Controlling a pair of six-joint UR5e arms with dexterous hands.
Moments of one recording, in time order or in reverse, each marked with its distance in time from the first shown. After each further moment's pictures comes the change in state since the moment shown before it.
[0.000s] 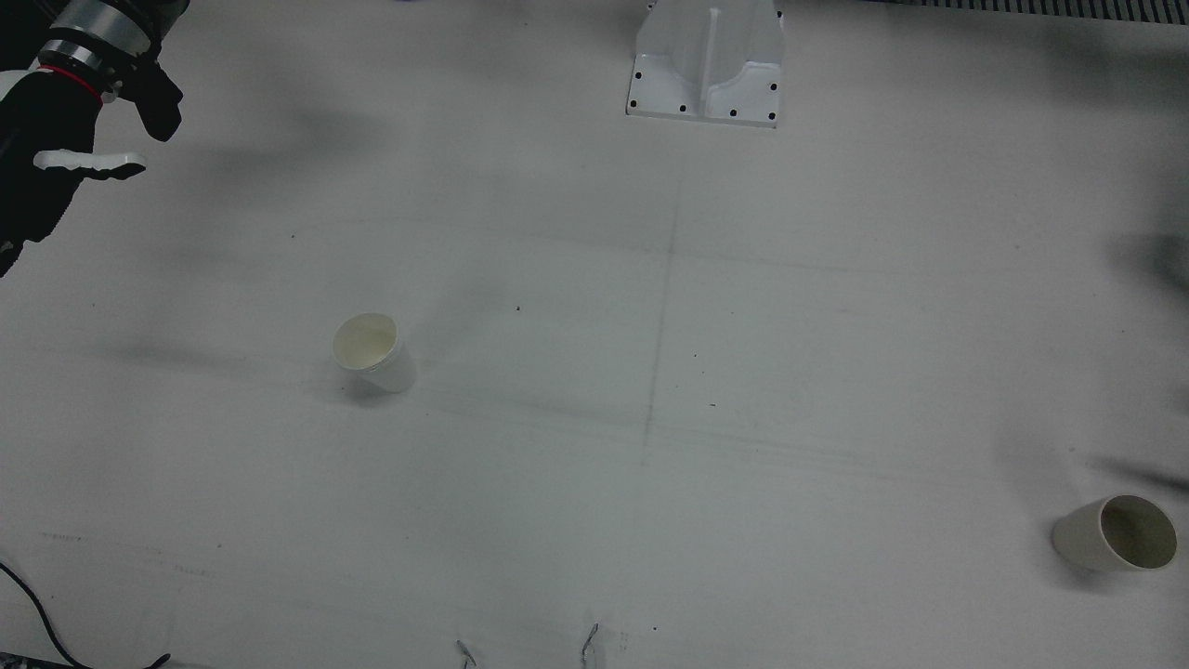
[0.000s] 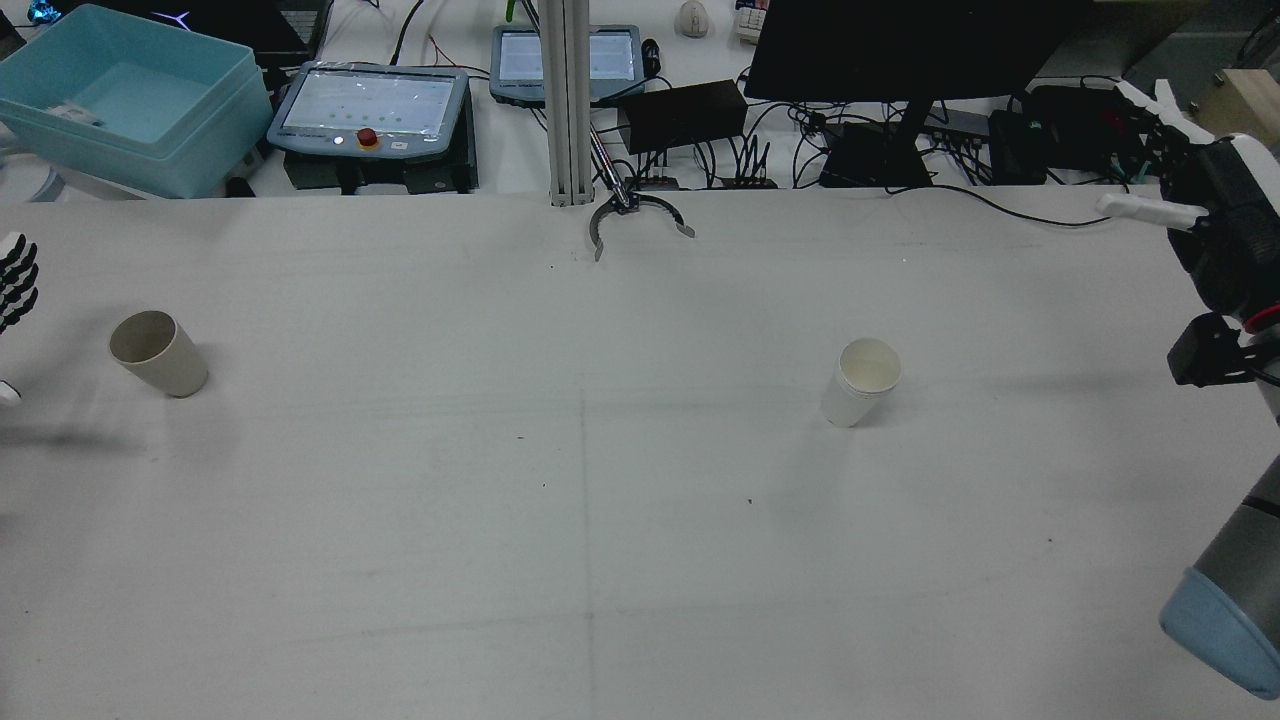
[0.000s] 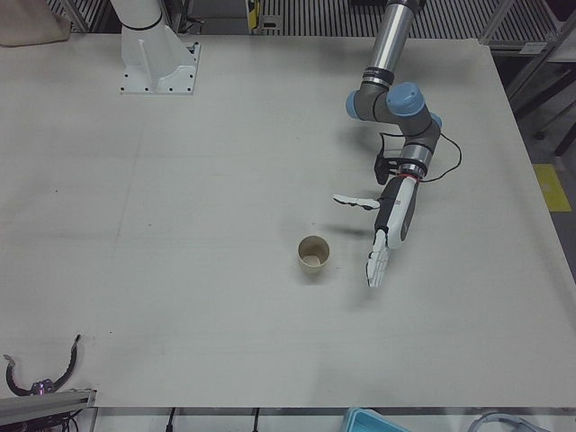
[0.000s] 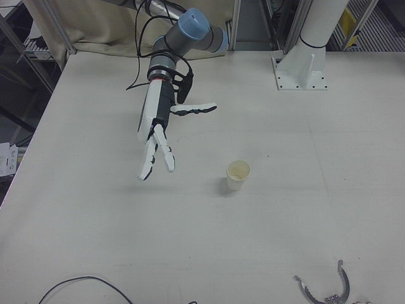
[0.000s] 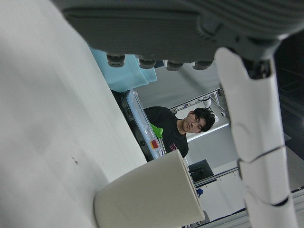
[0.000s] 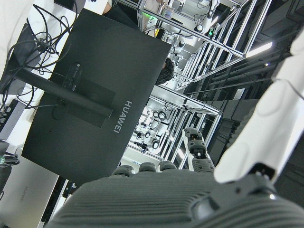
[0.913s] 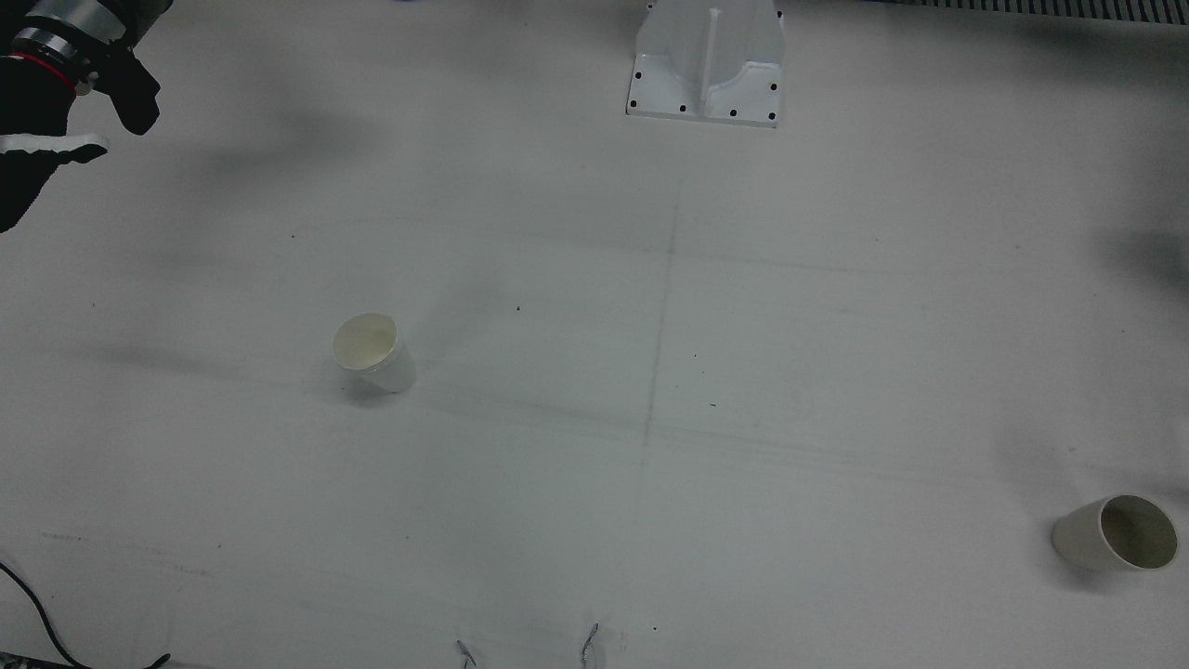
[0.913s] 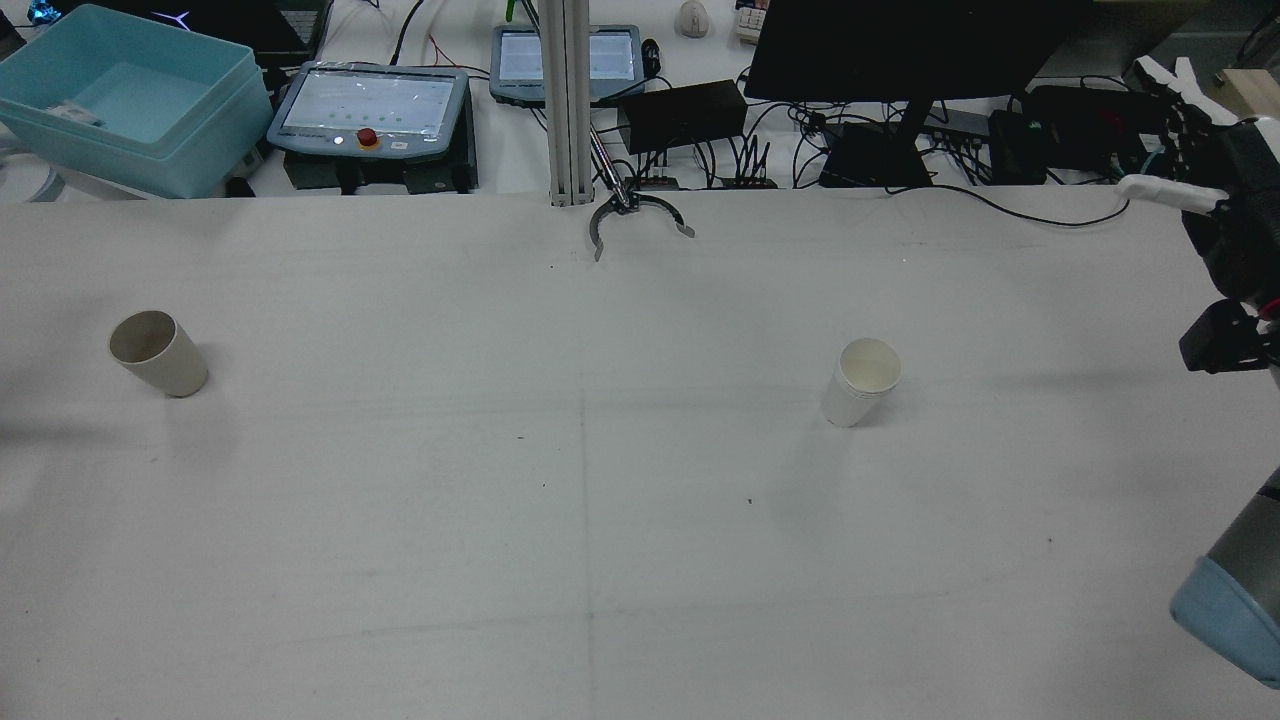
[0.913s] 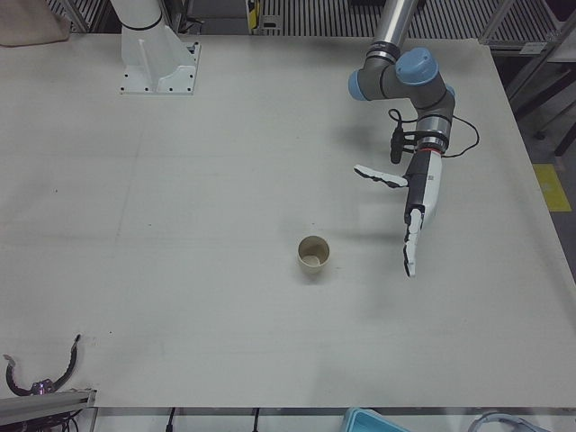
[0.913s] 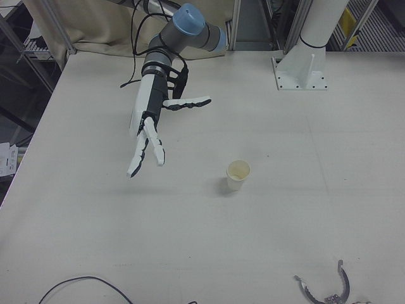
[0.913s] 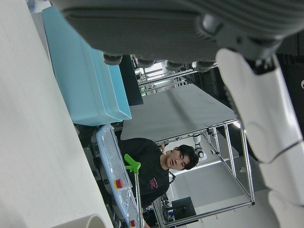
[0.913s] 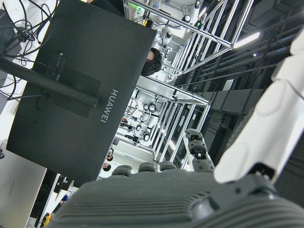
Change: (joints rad) left arm -0.120 0.069 -0.196 0.161 -0.007 -0.163; right arm 0.043 -0.007 0.005 0.037 0.000 0.009
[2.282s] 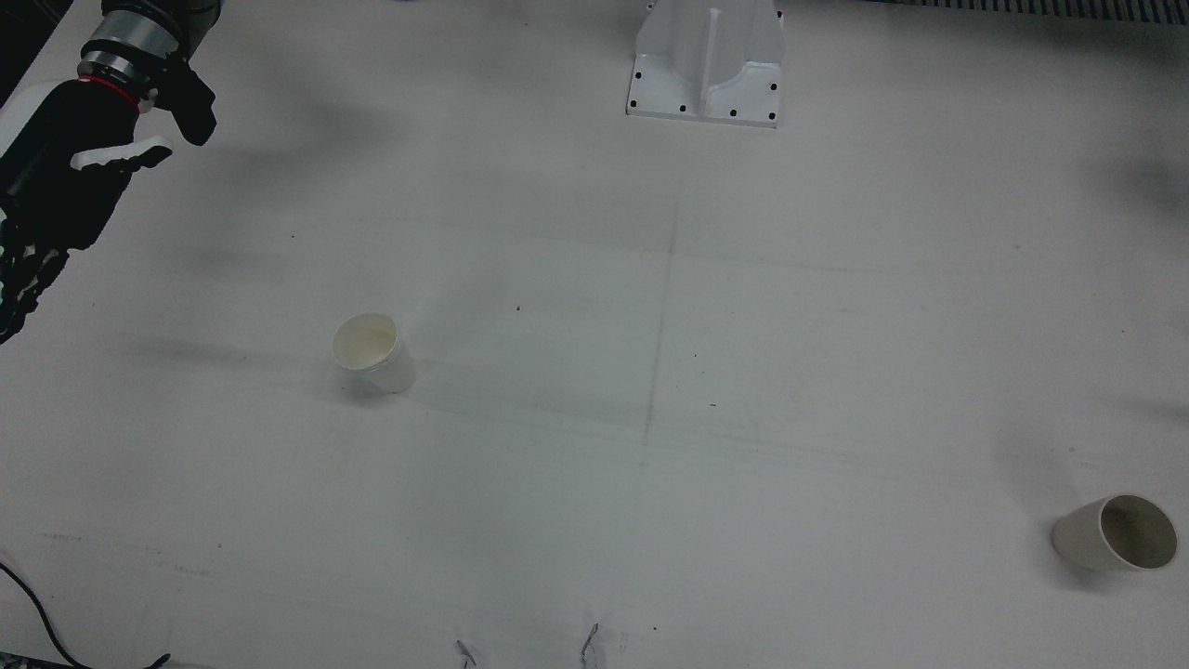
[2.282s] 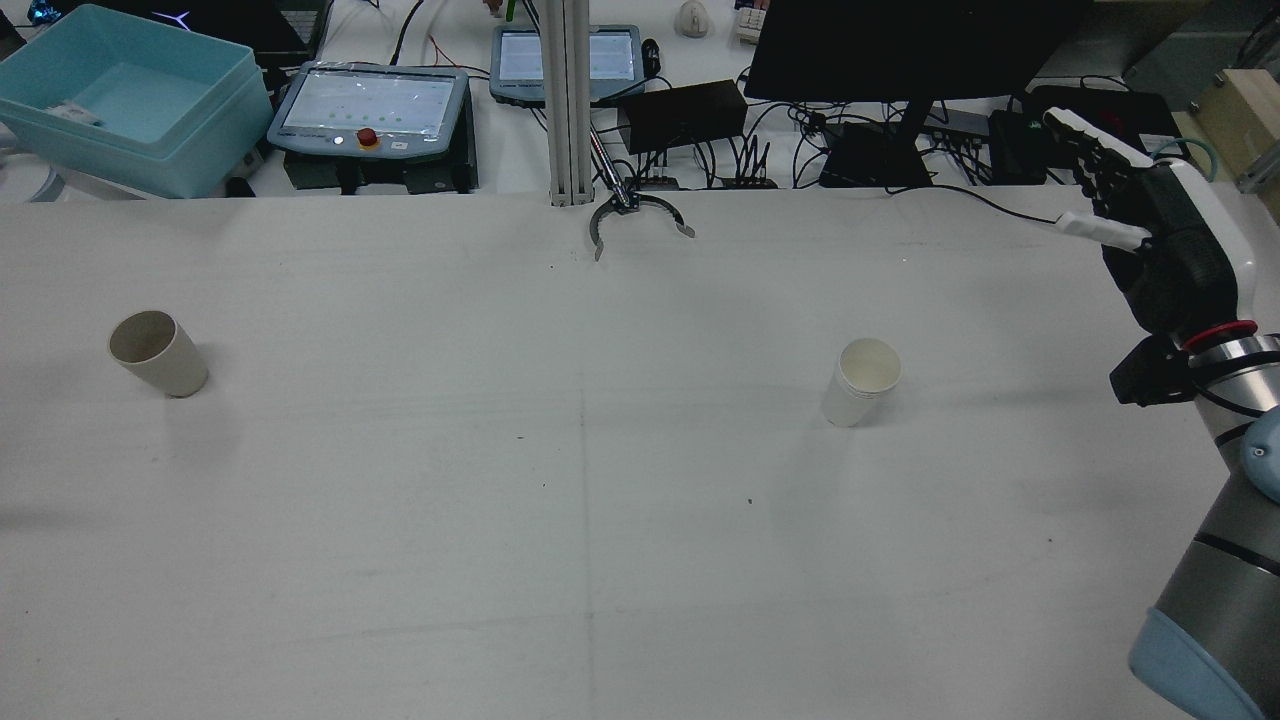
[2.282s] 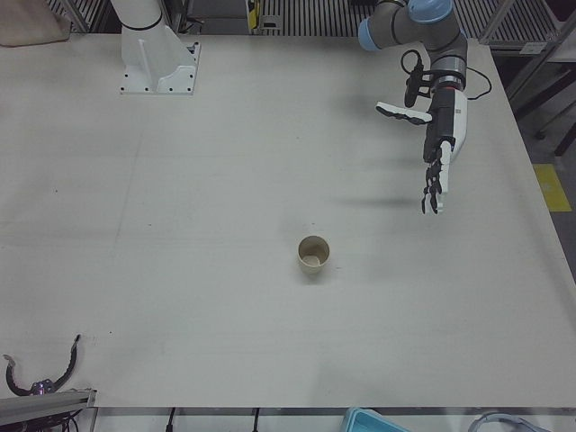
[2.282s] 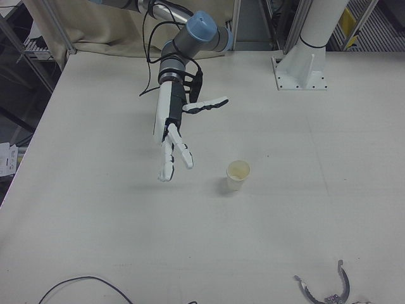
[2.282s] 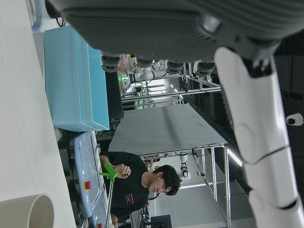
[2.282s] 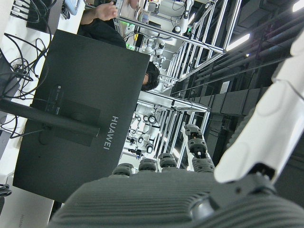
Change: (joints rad) left arm -0.005 0.307 -0.315 0.031 -0.053 -0.145; right arm -0.100 0.023 0.000 0.003 0.060 0.080
